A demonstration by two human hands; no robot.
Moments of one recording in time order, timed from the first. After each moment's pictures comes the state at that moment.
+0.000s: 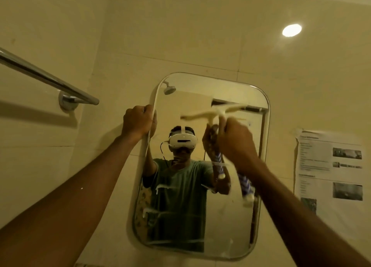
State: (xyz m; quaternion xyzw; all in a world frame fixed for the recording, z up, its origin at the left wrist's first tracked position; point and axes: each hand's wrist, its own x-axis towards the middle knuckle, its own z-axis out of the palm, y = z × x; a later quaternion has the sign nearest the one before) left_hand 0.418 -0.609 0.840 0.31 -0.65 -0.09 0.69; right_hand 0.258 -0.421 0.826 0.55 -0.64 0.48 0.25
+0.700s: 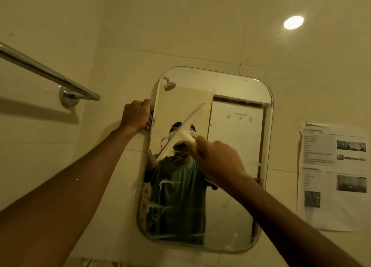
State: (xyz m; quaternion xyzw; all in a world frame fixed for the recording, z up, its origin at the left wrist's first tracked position) left_hand 0.431 -0.614 0.842 0.27 -0.67 -0.23 0.65; right_hand 0.269 -0.444 0.776 0.66 -0.61 0.25 0.36
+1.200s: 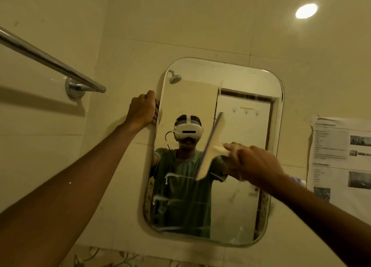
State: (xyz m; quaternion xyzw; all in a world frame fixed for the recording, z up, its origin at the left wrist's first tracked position) left_hand 0.431 -0.614 0.836 0.25 -0.67 -0.25 0.65; right_hand 0.203 -0.421 0.771 0.60 -0.69 0.10 0.39
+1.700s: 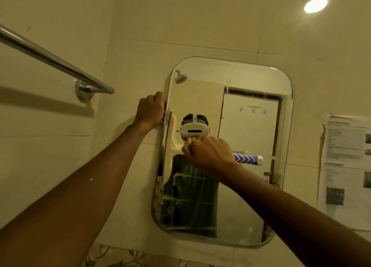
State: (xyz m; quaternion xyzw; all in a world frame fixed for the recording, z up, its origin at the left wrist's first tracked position) left_hand 0.429 -0.605 0.834 0.27 -0.67 -0.23 0.65; right_hand 0.285 -0.500 0.773 0.65 -0.62 0.13 0.42
